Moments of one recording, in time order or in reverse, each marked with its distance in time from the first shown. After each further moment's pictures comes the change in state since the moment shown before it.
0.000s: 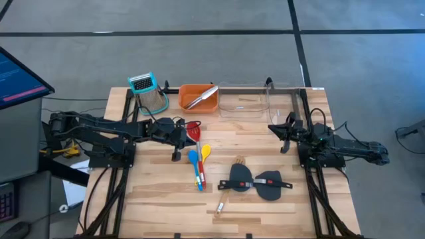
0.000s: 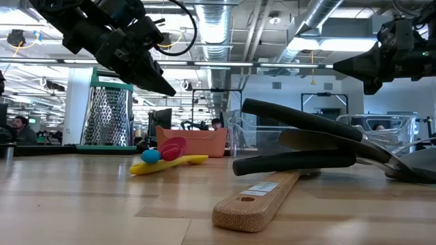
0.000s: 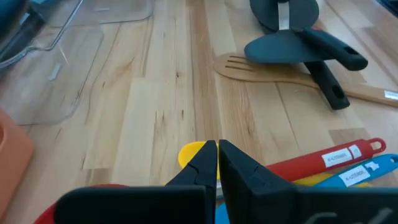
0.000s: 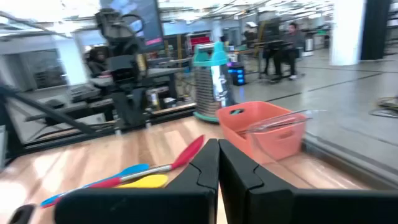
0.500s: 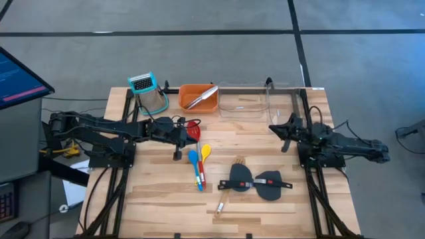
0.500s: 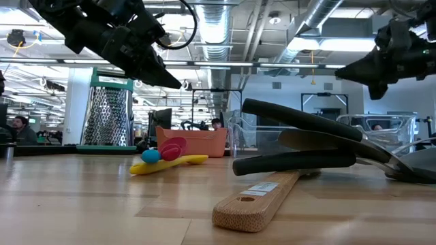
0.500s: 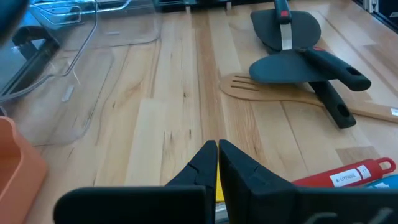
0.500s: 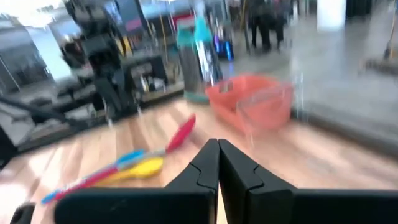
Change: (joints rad) left arm 0.000 0.001 -0.001 0.068 -0.014 0.016; right arm 0.038 0.013 0.079 -0.195 0.074 0.133
